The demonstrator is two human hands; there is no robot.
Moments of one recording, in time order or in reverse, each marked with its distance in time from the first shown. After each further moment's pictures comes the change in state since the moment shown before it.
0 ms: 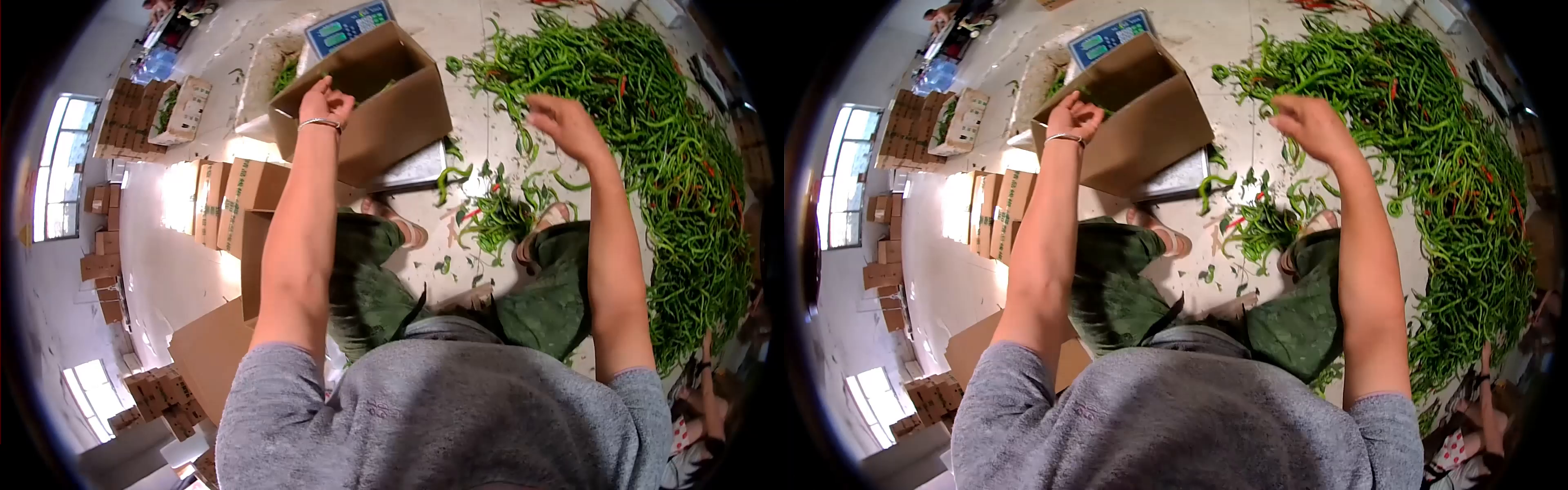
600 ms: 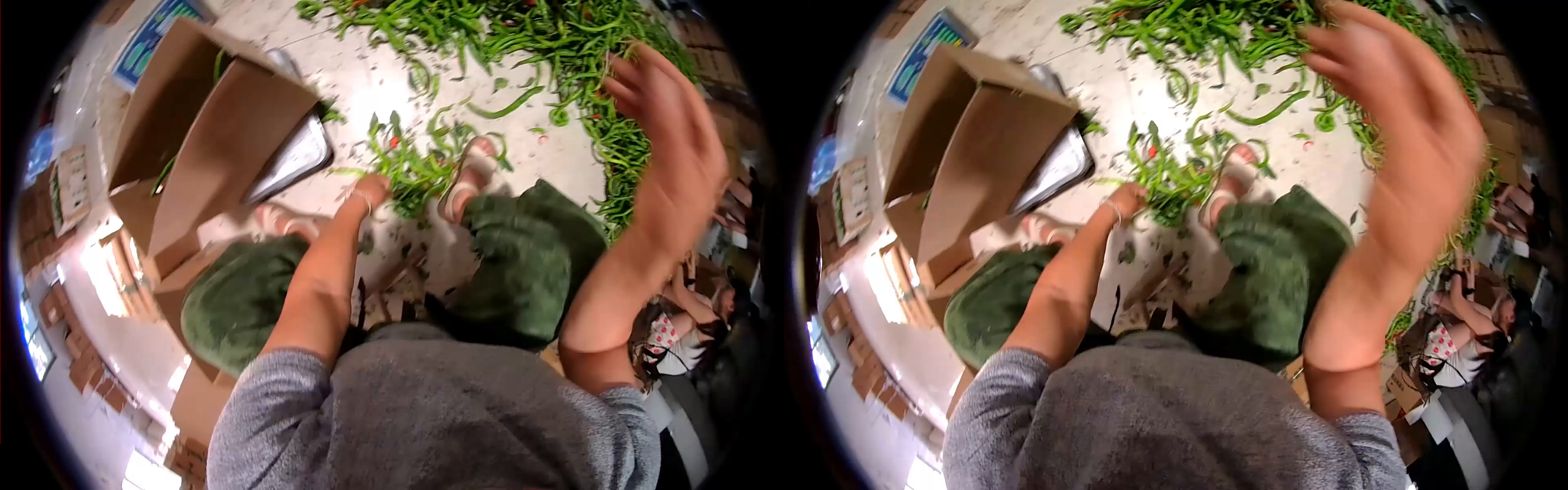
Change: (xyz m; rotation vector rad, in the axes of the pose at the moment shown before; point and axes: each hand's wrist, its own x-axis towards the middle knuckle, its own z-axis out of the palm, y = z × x) left_hand 0.021 -0.437 -0.133 1.764 -1.162 -0.109; right_hand -0.053 -0.018 -0.086 0.241 0.678 0.207
